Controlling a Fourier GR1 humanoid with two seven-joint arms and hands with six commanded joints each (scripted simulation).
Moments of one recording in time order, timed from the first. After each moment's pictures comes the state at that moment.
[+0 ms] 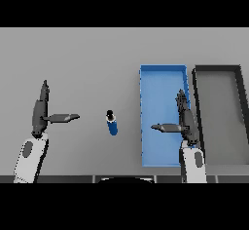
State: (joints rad) left arm -0.11 0.43 -0.16 -1.48 0.24 0.26 0.01; right arm 0.00 0.00 0.00 -1.57 0.00 0.00 0.00
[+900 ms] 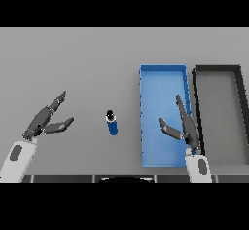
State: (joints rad) left arm -0.06 0.66 -0.27 -1.56 0.29 -0.18 -0.12; right arm 0.09 -0.13 0.11 -1.70 0.18 0.04 -0.04
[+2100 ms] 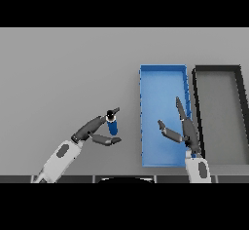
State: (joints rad) left arm -0.20 0.31 -0.56 -1.40 0.06 -0.20 -0.07; right arm 0.13 -0.12 0.12 -1.73 0.18 0.05 -0.04
